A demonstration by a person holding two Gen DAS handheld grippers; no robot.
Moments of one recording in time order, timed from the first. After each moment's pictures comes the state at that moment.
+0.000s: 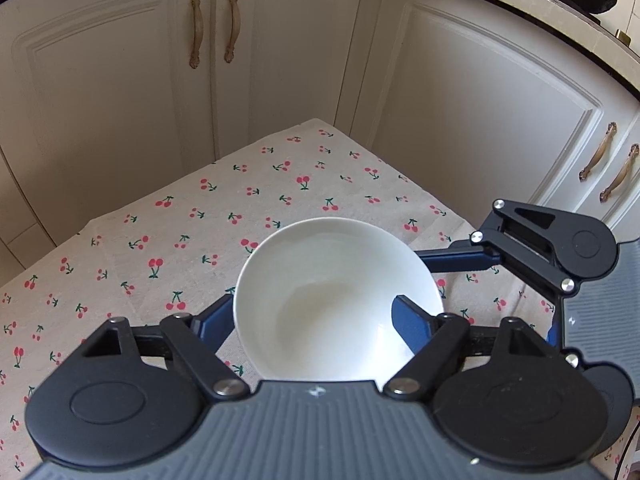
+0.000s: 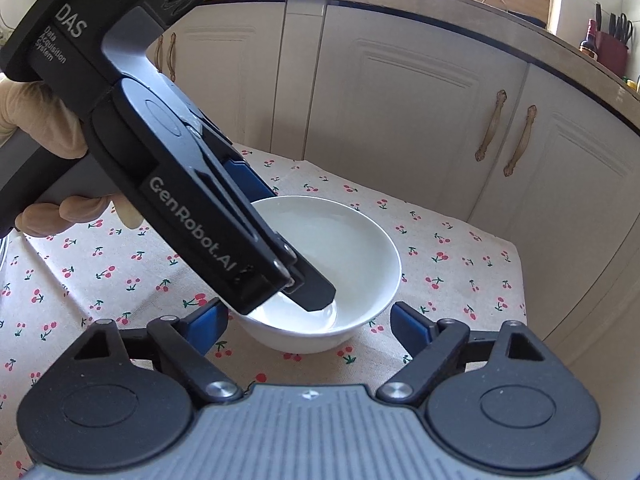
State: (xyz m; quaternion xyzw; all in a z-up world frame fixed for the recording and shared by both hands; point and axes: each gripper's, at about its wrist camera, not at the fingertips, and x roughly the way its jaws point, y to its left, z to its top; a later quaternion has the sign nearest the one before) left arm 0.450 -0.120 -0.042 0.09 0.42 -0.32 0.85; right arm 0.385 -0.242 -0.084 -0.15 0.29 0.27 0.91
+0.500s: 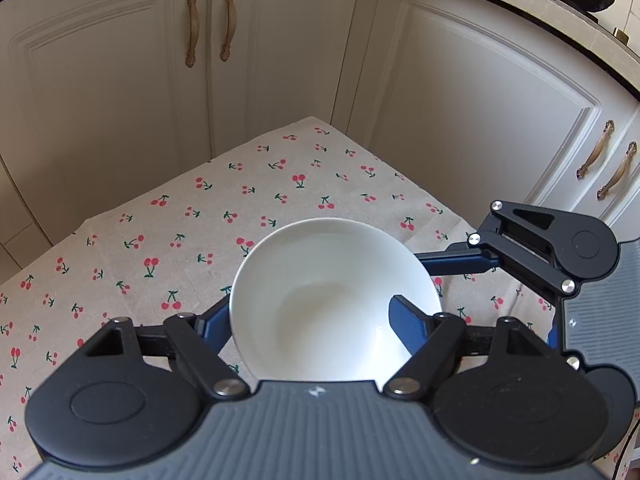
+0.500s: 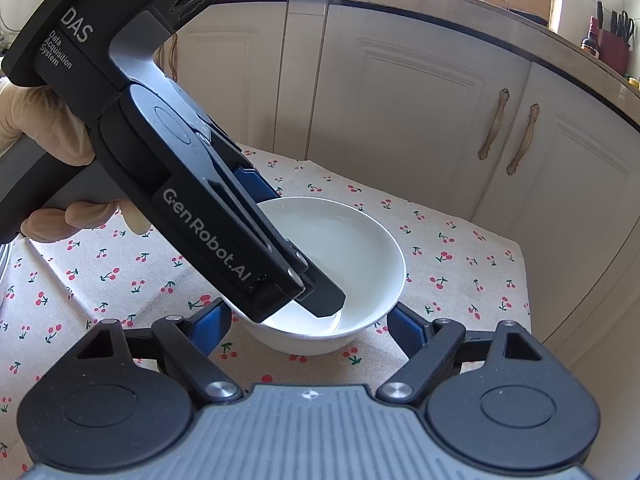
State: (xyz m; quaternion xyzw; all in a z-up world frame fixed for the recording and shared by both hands) left arm 0.448 -0.123 -0.042 0.09 0.42 -0.33 0.84; right arm 0.388 -0.243 -0.082 -0.15 0.30 0.27 0.90
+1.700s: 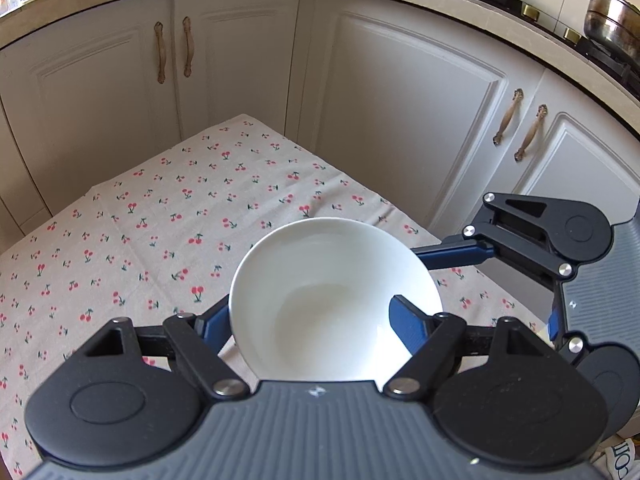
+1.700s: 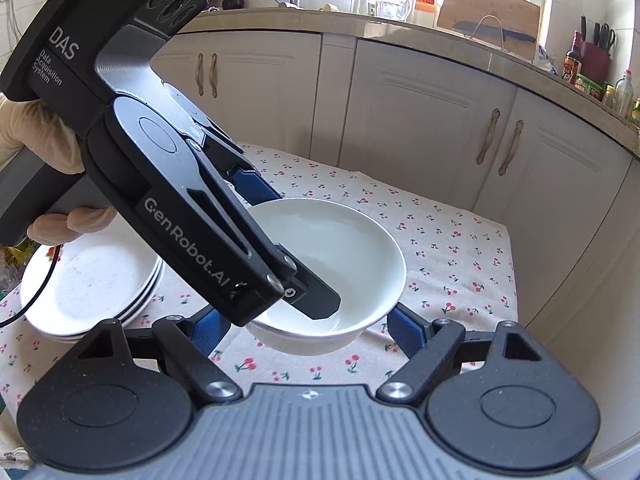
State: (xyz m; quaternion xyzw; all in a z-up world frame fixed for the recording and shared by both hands) left arm 0.298 -0.099 0.025 0.11 0.41 -0.35 0.84; right arm 0.236 -0.235 -0.018 -0.14 0.30 0.27 0.91
